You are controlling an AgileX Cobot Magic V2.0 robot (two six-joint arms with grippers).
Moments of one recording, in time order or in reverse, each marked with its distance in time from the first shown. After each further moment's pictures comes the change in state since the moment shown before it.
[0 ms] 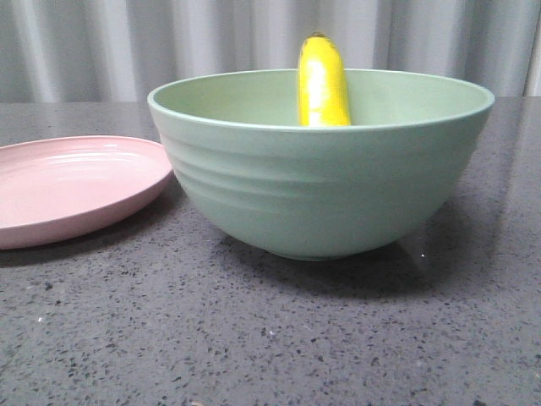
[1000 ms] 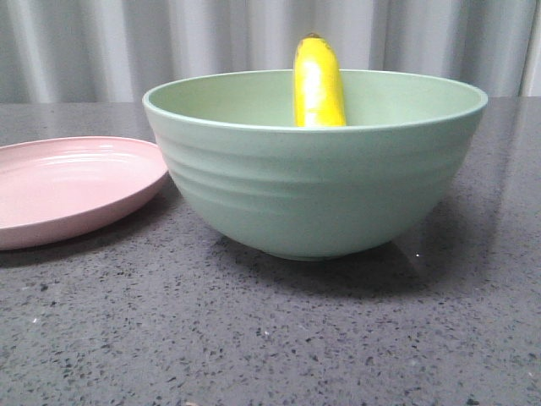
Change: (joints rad) left arm 0.000 0.000 0.000 0.002 0.002 -0.001; right arm -0.342 -0.102 0.274 -0.375 -0.117 0.289
